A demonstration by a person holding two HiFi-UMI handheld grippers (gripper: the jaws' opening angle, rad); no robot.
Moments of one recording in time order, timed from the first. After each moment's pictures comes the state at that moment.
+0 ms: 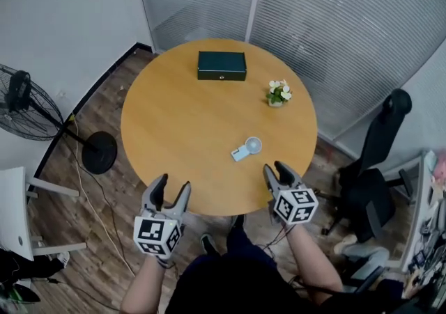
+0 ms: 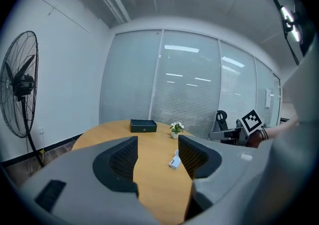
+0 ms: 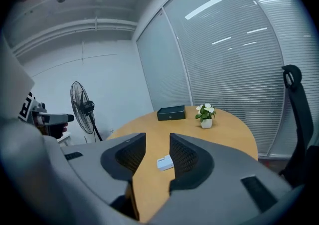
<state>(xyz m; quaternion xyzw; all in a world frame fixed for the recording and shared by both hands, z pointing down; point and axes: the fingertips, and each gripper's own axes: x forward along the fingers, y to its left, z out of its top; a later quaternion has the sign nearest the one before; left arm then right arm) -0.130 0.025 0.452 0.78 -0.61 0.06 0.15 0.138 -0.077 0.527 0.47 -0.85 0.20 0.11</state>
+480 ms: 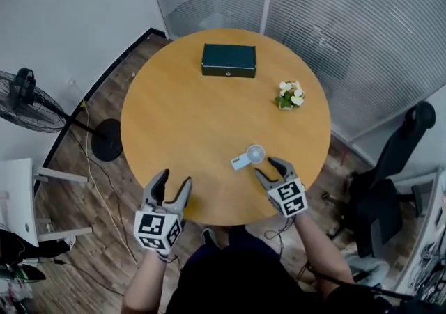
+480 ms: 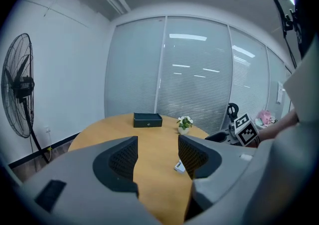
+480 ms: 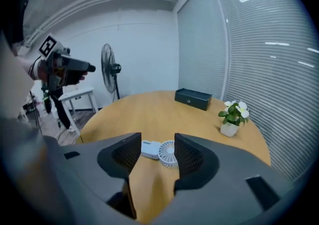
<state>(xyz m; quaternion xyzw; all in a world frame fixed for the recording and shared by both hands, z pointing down) -0.099 -0.066 0.481 0.74 -0.64 0.11 0.17 0.122 -0.167 0.609 0.28 -0.91 0.08 0.29</state>
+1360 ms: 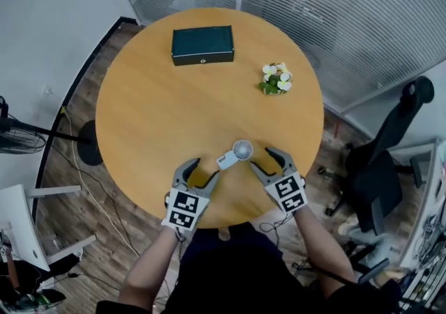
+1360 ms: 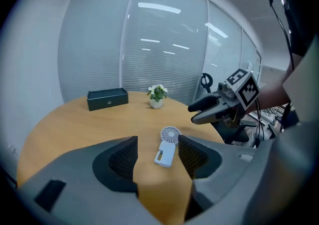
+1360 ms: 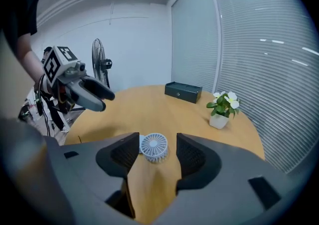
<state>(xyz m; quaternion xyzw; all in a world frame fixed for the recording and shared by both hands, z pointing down) 0.009 -0.170 0.616 0.83 -0.46 0.24 0.20 0.145 -0.214 0.637 0.32 -0.89 0.10 0.31</state>
